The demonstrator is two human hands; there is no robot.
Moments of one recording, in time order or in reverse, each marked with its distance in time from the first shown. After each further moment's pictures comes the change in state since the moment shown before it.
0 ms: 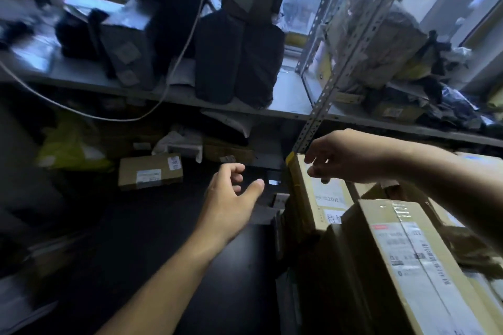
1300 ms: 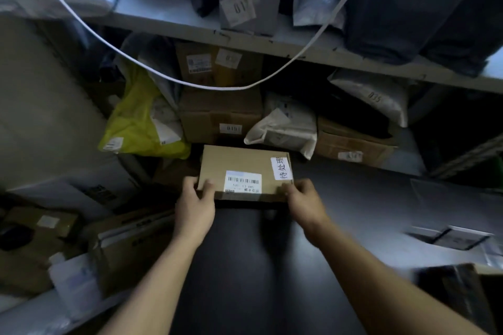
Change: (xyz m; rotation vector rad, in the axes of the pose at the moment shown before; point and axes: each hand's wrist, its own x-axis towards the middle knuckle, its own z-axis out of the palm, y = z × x) left_hand 0.225 -0.340 -0.217 0.154 0.443 -0.293; right_hand 0.386 -0.178 0.334 1.152 0.206 0.412
